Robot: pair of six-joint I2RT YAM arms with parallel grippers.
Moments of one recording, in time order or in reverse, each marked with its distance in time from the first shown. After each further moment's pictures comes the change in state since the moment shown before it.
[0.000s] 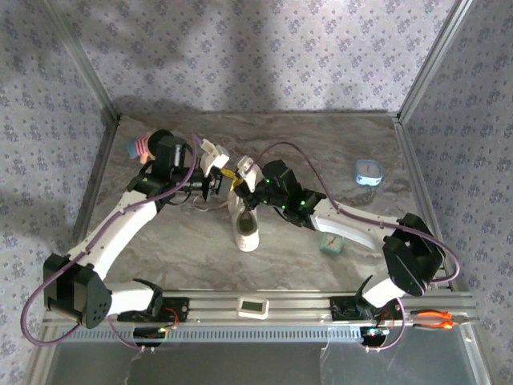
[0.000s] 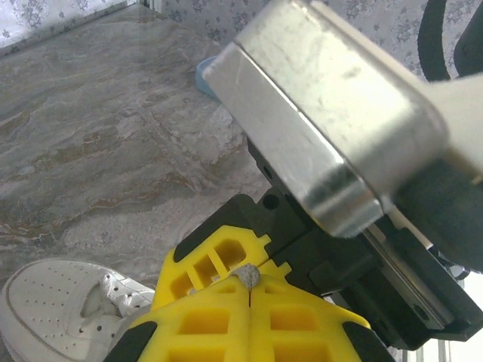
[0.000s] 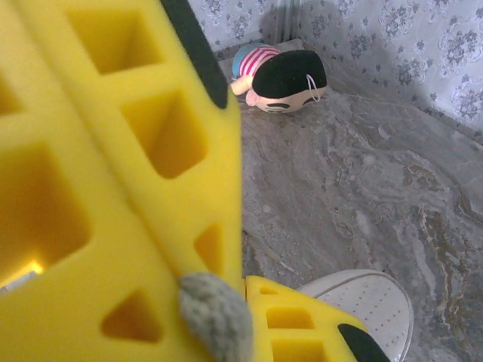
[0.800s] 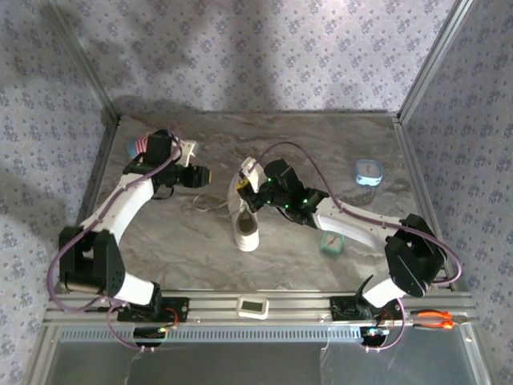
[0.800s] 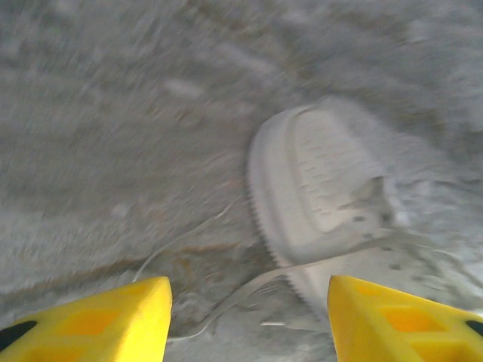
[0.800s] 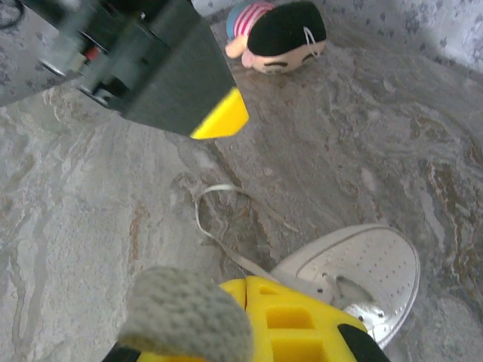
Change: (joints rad) left arm 0.212 0.219 0.043 -0.172 -0.443 -0.237; right arm -0.023 -0.011 0.009 -0.116 -0.023 0.054
